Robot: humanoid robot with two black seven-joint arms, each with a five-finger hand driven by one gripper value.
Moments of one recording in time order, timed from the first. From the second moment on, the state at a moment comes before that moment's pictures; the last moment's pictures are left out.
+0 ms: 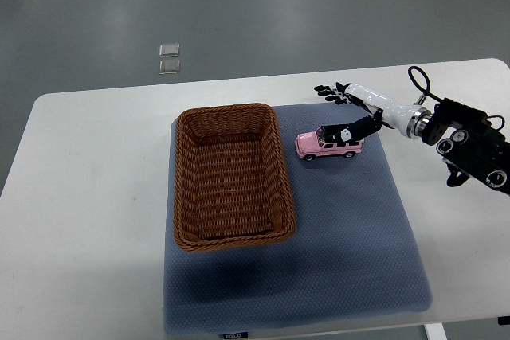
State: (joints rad) left arm -0.06 0.00 -0.07 -0.08 0.12 -0.11 -0.05; right arm 0.77 -0.38 0.53 0.79 -1.19 0.16 0.35
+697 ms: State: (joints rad) left arm -0.06 0.00 -0.07 -0.08 0.12 -0.11 -0.05; right arm 0.84 -0.43 0.31 0.80 -1.29 0.10 0.36
